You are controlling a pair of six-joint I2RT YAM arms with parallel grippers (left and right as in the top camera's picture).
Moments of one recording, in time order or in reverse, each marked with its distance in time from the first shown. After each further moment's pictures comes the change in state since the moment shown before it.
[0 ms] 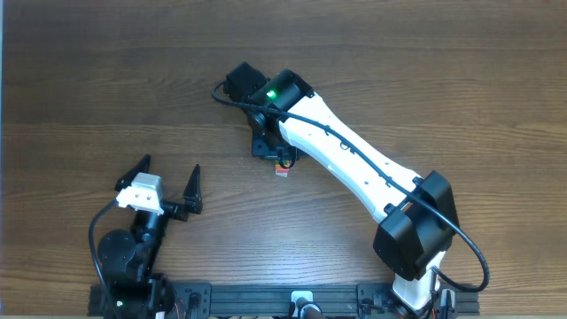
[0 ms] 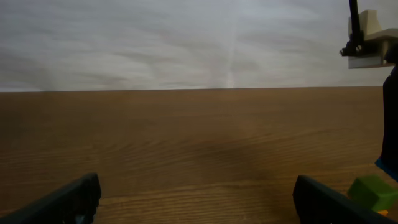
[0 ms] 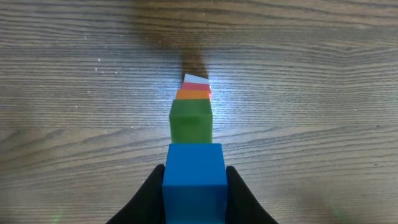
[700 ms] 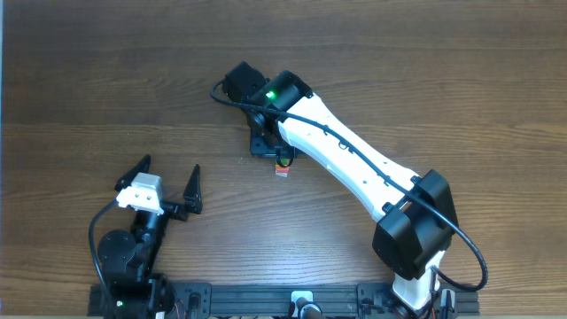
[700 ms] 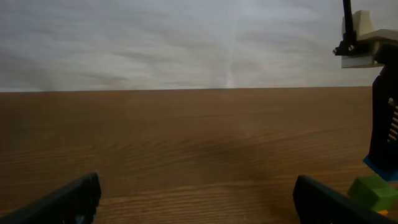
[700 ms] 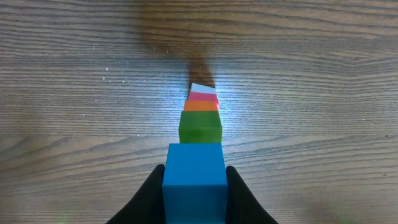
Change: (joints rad) left arm 0.000 0.000 0.000 0.000 0.000 0.000; right arm 0.000 0.005 -0.007 0.040 0.004 0.000
